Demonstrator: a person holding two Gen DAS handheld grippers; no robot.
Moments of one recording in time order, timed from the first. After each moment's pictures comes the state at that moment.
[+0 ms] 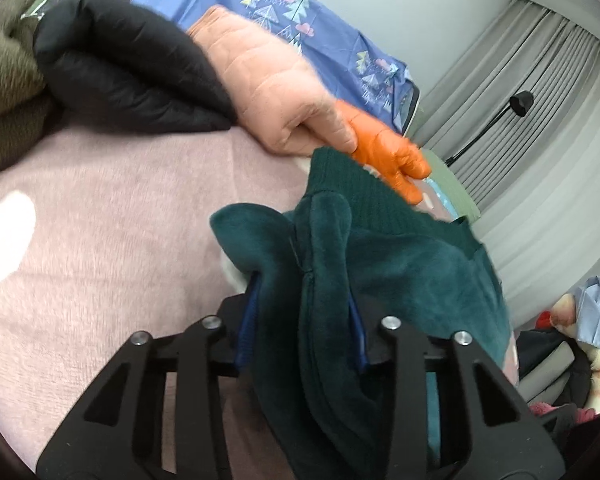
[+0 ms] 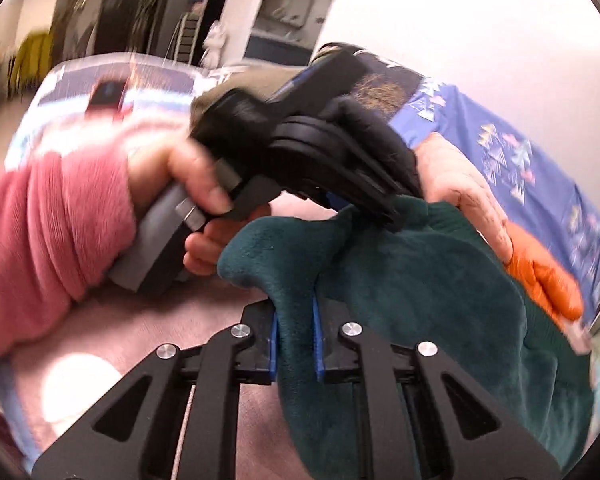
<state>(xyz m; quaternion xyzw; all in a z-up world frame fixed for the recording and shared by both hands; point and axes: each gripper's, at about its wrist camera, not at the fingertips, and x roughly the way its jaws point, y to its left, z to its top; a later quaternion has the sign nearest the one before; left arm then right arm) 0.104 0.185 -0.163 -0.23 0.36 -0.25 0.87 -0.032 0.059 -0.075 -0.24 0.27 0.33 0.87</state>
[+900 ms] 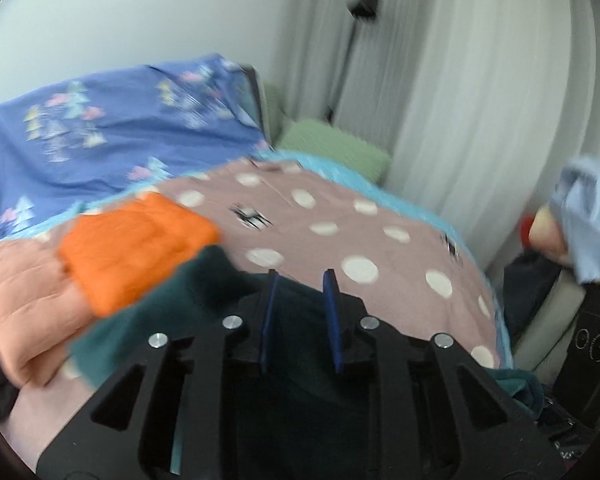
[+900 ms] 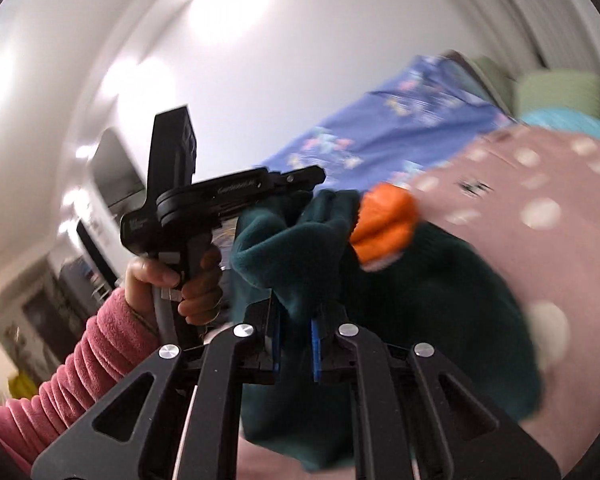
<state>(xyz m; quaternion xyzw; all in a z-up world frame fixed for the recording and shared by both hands) 0.118 -0.216 0.033 0.04 0.30 -0.41 0.86 -0.056 -0.322 -0.003 0.27 0.19 0.15 0.93</state>
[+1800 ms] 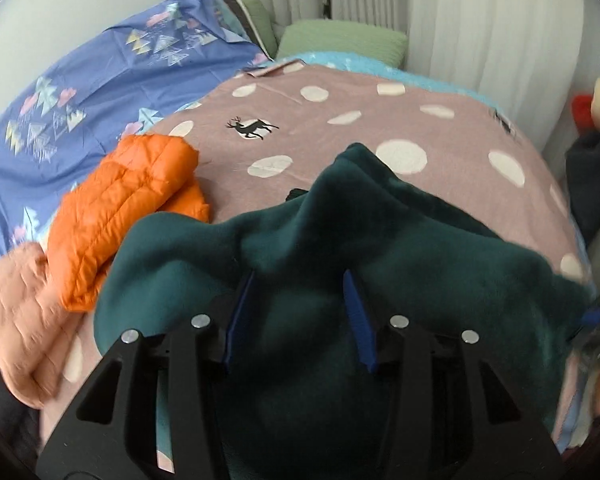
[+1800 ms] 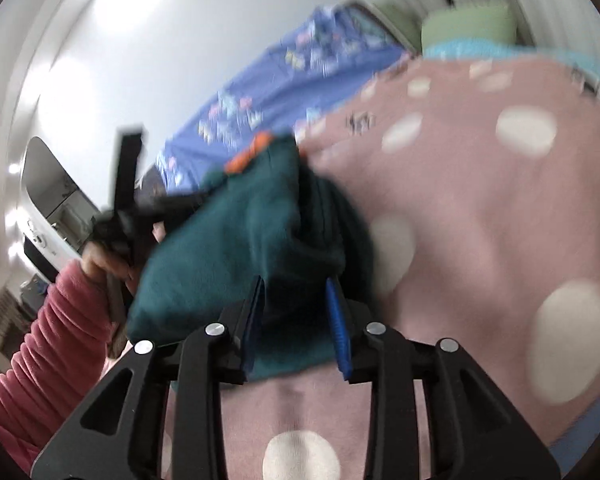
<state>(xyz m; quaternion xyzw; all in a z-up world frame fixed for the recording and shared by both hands) 0.142 -0.273 -0.061 0.22 0.37 -0.35 0.83 -0.101 -0.403 -0.055 0.29 0.28 0.05 0.91</state>
